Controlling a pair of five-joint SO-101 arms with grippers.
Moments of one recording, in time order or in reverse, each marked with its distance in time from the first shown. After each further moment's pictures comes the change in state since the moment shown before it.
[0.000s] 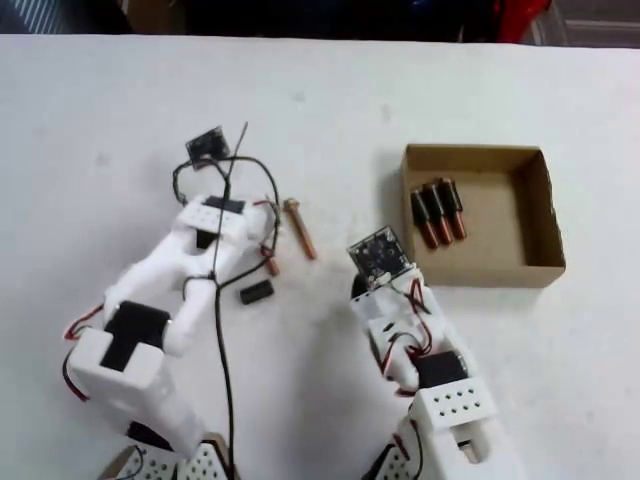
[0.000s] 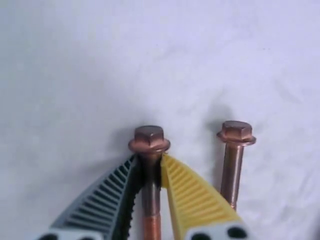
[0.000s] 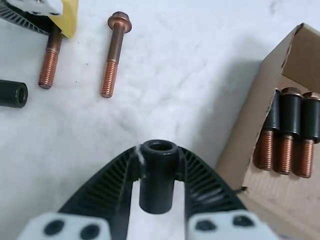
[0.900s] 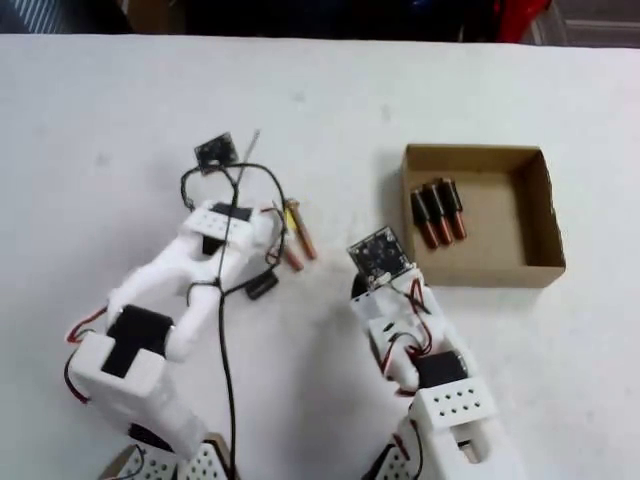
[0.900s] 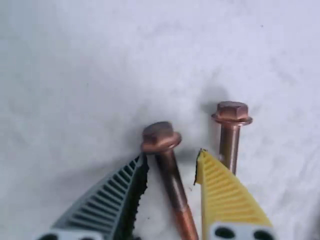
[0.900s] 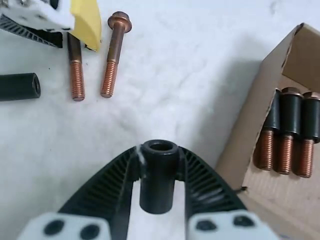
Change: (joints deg) left arm 2.4 -0.7 1.8 0.9 1.9; right arm 0.0 0.0 0.0 0.0 0.0
